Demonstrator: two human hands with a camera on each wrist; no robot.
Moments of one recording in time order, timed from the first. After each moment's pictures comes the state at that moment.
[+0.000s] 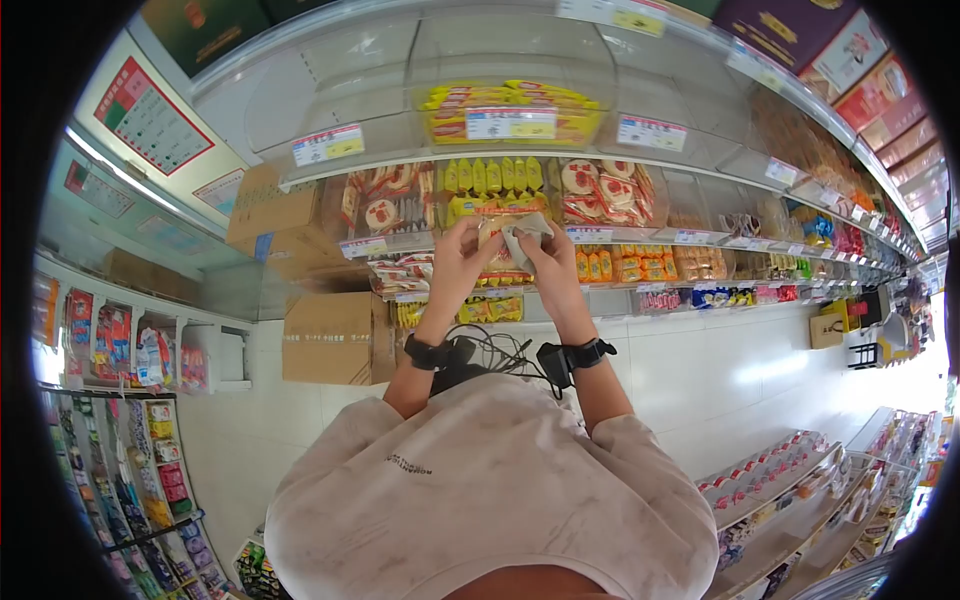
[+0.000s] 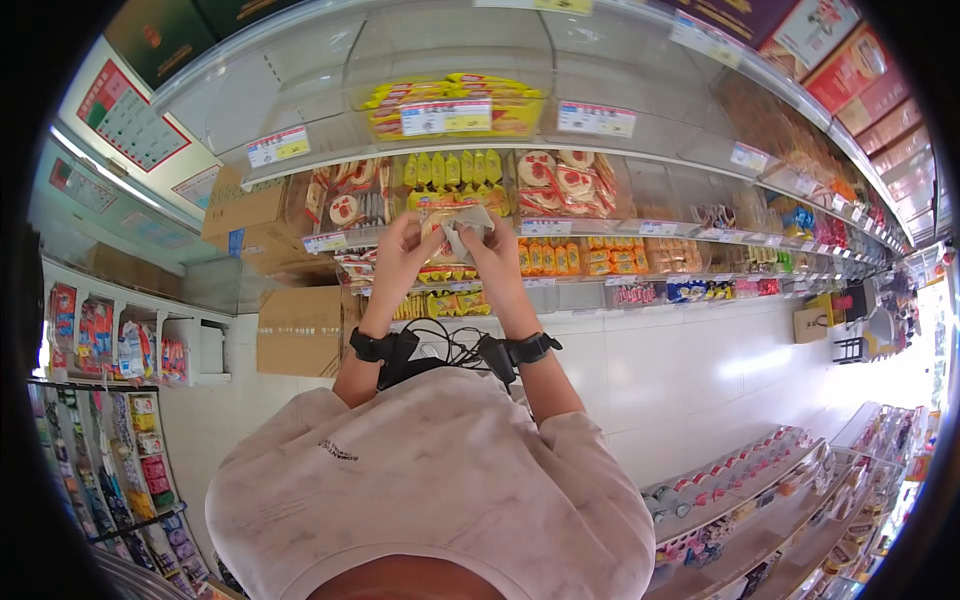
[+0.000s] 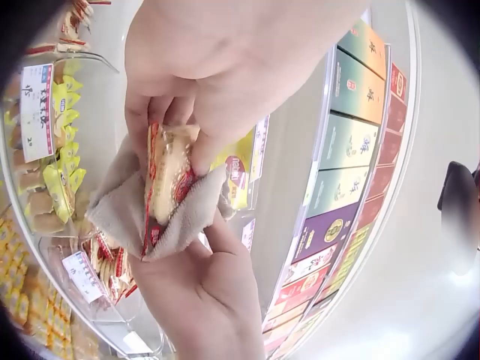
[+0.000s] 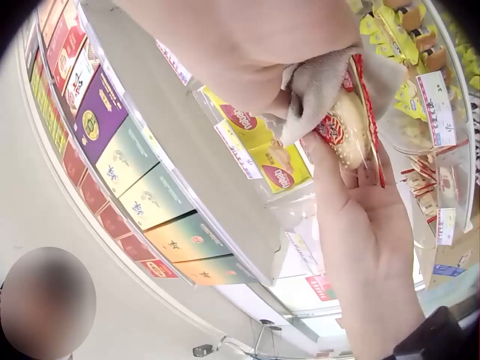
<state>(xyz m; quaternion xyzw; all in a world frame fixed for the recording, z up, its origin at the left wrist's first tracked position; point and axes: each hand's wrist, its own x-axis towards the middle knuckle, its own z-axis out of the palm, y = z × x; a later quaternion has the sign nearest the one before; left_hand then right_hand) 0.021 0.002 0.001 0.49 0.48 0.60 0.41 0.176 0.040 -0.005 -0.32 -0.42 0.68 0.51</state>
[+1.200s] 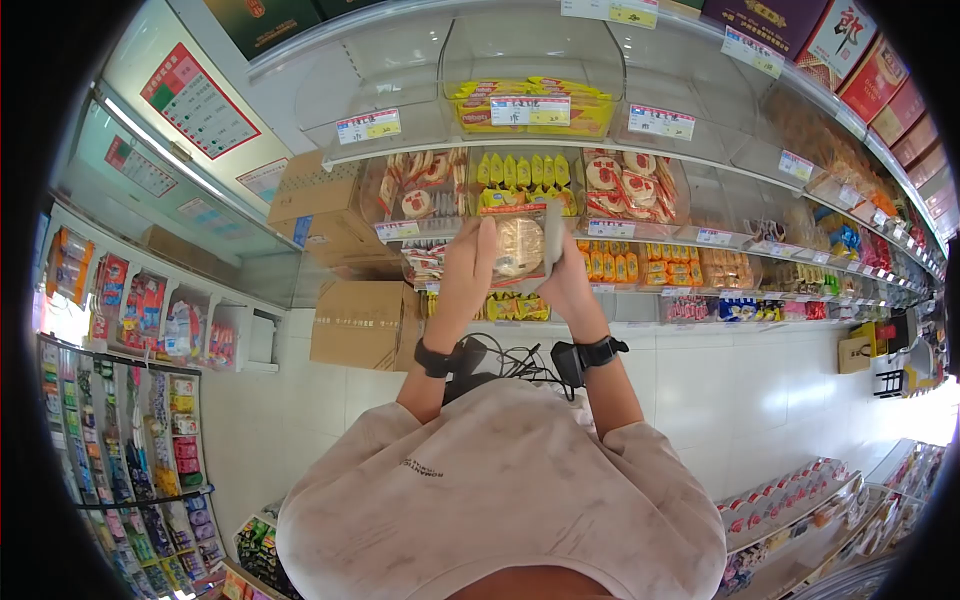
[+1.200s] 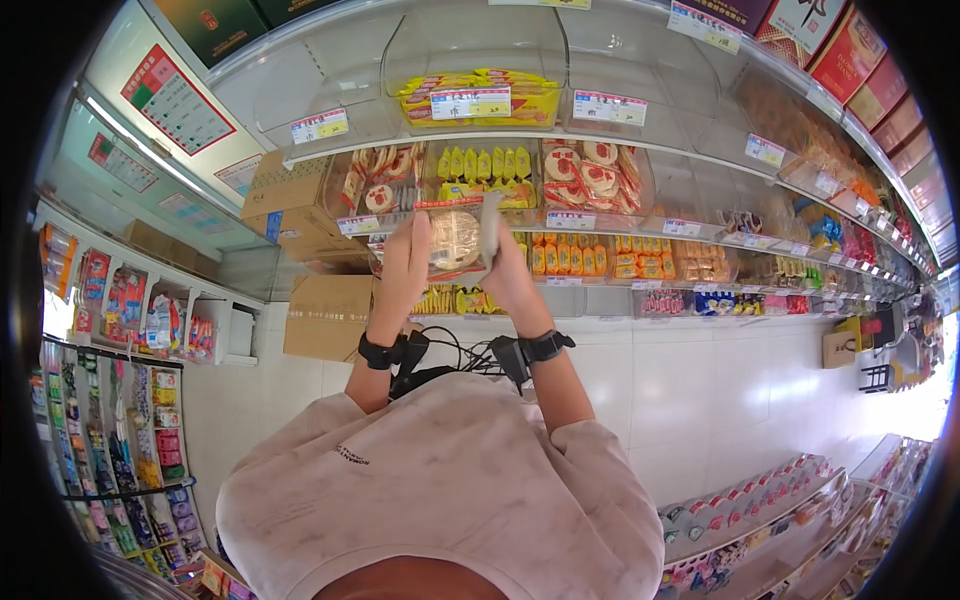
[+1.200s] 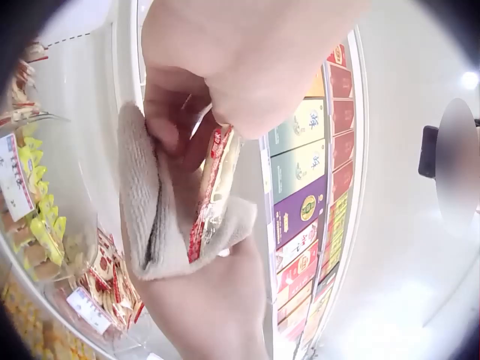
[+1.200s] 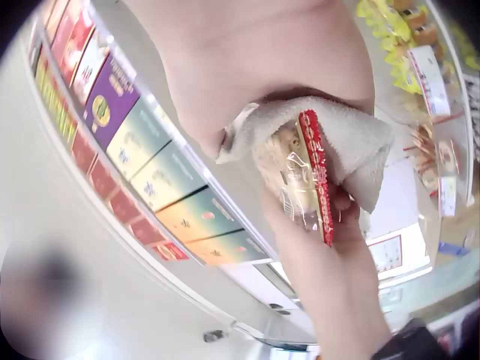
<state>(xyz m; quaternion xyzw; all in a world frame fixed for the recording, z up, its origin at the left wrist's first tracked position) 0.040 -0.063 0.060 0.59 0.58 0.54 0.15 0.181 -0.007 0.022 -0.21 -0.23 0.84 0.44</state>
